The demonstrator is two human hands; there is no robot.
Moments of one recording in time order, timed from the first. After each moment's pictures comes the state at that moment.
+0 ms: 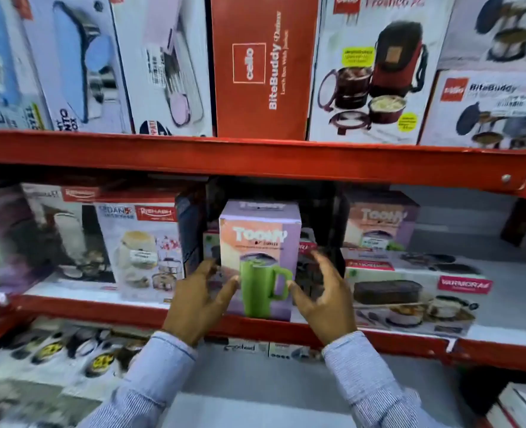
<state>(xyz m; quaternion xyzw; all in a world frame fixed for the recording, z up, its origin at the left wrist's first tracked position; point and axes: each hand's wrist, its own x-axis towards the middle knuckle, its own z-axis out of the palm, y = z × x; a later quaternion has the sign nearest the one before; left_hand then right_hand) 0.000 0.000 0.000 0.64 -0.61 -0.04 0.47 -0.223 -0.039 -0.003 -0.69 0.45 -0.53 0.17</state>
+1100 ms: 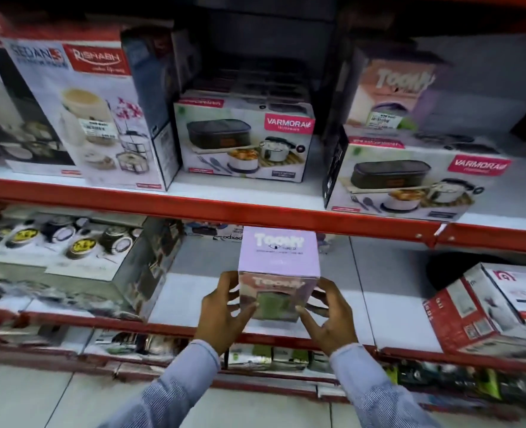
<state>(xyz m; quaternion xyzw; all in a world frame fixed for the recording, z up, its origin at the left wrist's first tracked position) -0.071 0.084 -0.197 0.60 -0.58 -0.30 0.45 -0.296 0.058 -0.205 -0.68 0.47 -0.46 0.34</state>
